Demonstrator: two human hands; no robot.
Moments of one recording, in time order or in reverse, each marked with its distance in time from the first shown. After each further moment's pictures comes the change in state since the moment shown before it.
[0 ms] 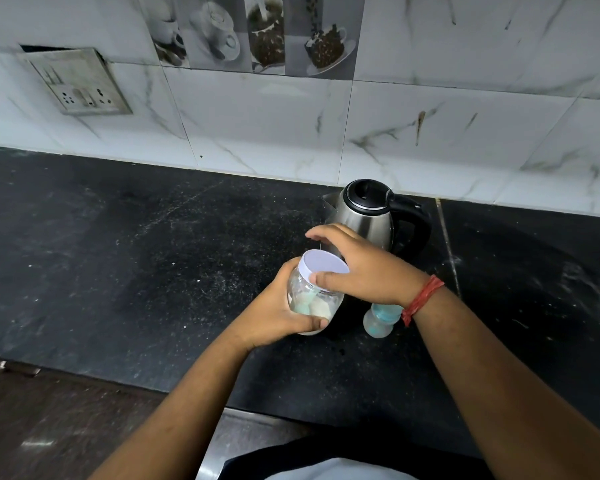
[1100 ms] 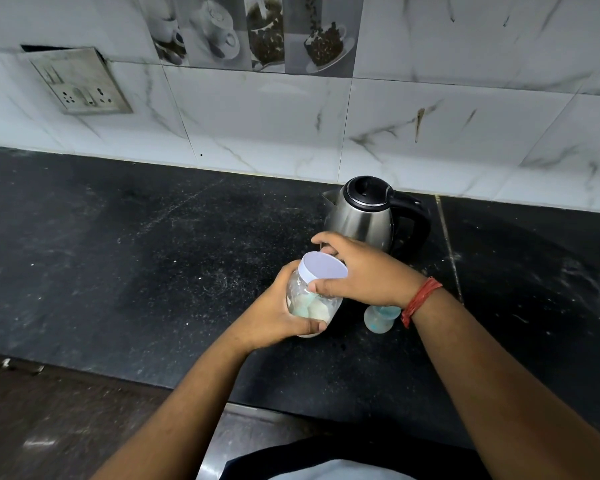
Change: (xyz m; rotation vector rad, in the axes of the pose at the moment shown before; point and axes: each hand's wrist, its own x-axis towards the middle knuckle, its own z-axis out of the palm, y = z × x) left_hand -0.006 -0.012 0.000 0.012 -0.009 -0.001; right_hand -0.003 0.003 0.010 -0.025 -0.007 0.131
